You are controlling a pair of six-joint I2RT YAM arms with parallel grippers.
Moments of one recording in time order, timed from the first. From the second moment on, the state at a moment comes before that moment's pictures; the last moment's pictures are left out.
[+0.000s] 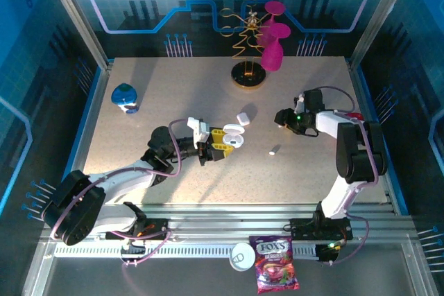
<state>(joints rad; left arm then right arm) -0.58 1.27 0.47 0.95 0.81 -0.21 0.02 1.79 1.00 -0.24 -0.43 0.46</state>
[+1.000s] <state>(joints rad) -0.58 1.28 0.47 0.95 0.81 -0.21 0.00 1.88 1.05 -0.21 -0.50 0.47</state>
